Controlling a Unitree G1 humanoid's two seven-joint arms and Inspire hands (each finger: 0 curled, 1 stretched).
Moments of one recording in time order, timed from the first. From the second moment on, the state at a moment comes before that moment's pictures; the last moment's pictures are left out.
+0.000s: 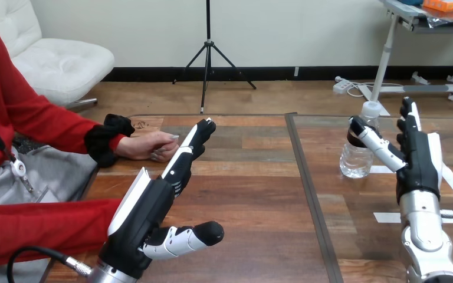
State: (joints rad) left arm 0.07 0.22 -0.10 0.30 -0.05 -0.89 -0.34; right arm -0.59 -0.28 -0.20 1.22 -0.06 -0.57 -0.15
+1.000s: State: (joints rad) left arm 0.08 0.22 -0.10 0.26 -0.04 -0.88 -0.34; right arm -0.62 -0.29 -0.15 1.27 -0.12 -0.42 -0.15
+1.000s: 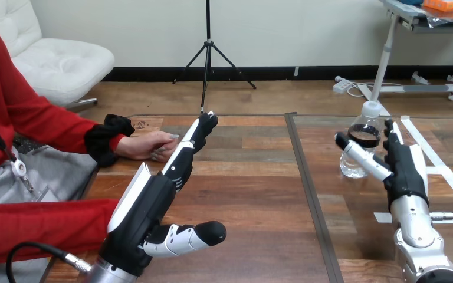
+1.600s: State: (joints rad) left arm 0.09 0.22 -0.10 0.24 -0.04 -0.88 -0.34; right arm -0.62 -0.30 -0.15 1.30 -0.12 -0.37 -0.13
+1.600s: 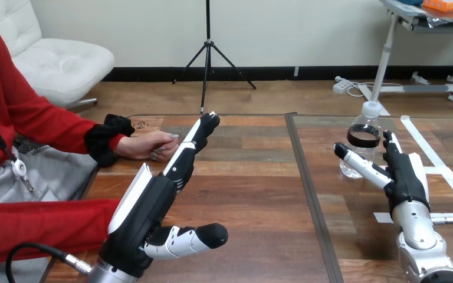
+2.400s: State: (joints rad) left arm 0.09 0.21 -0.10 0.23 -0.03 -0.88 -0.34; right arm -0.64 -0.32 -0.12 1.32 -0.16 -0.31 -0.14
